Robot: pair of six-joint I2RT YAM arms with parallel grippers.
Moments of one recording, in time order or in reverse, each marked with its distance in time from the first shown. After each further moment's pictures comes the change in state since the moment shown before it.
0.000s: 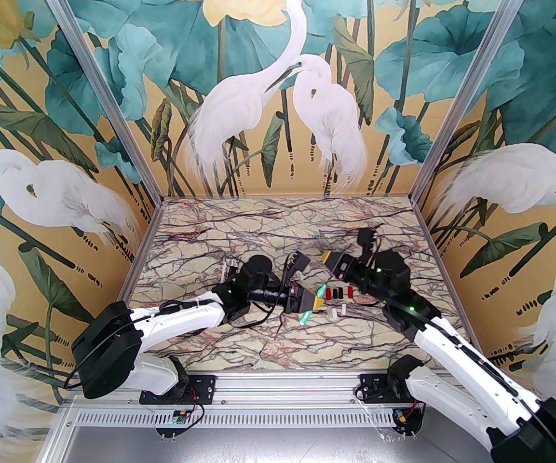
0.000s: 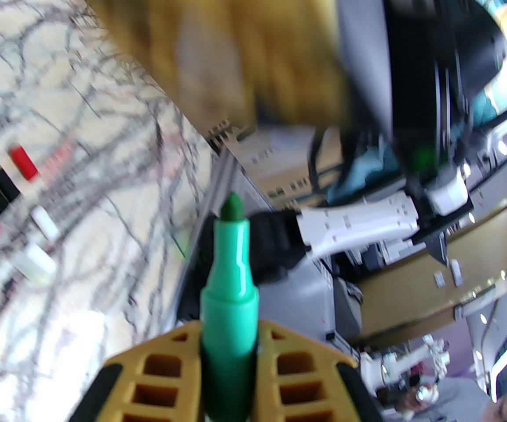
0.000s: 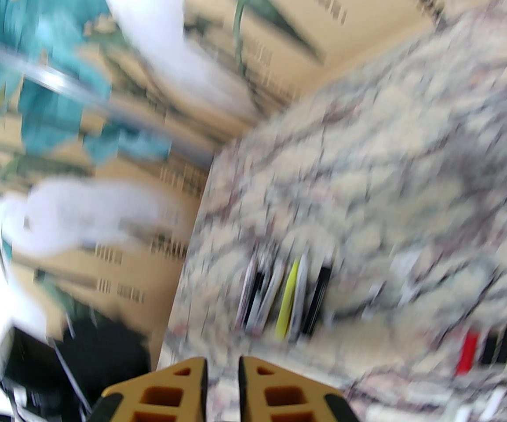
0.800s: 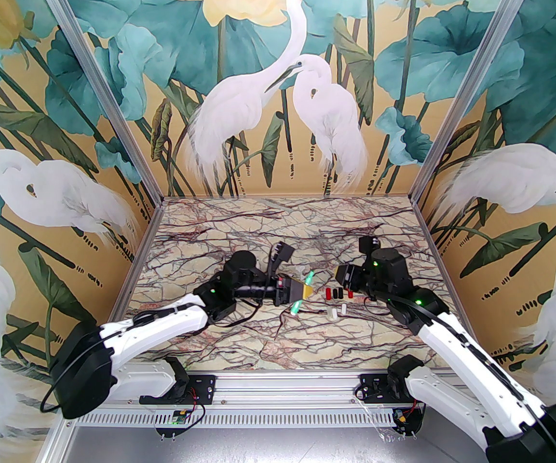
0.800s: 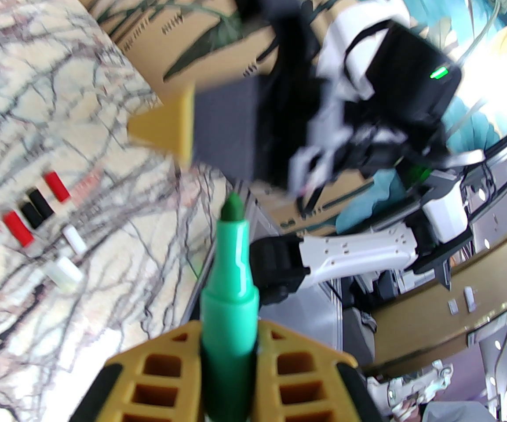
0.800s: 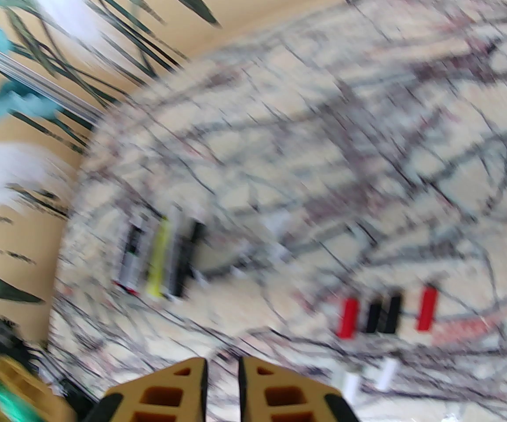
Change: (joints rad) left arm 0.095 -0.190 -0.025 -0.101 -0.100 0.003; right arm -0.037 0.046 0.096 -0.550 0.087 -0.283
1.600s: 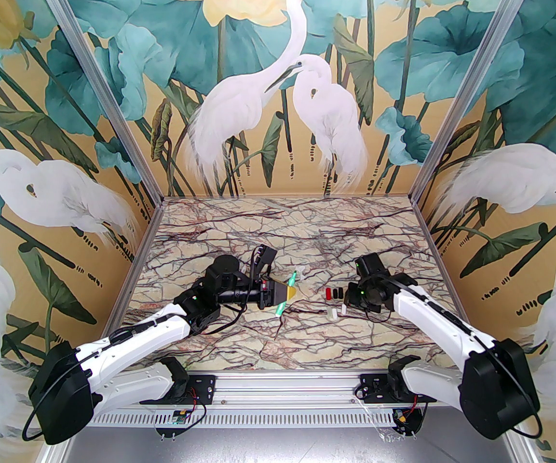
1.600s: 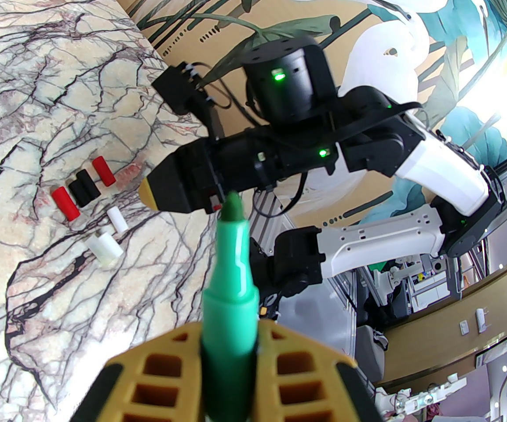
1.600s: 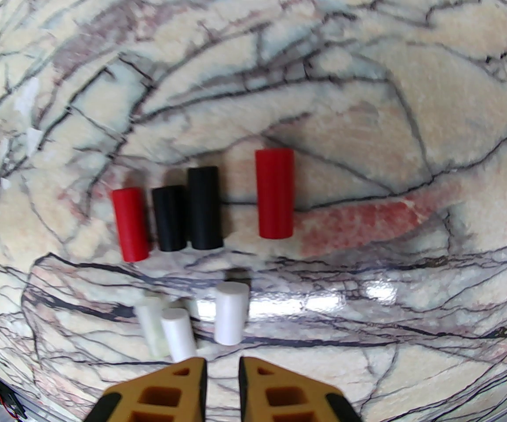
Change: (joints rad) left arm 0.050 -0.116 -0.083 -0.099 -0.017 0.028; right arm -0.093 0.309 -0.062 -0.164 0.061 -0.059
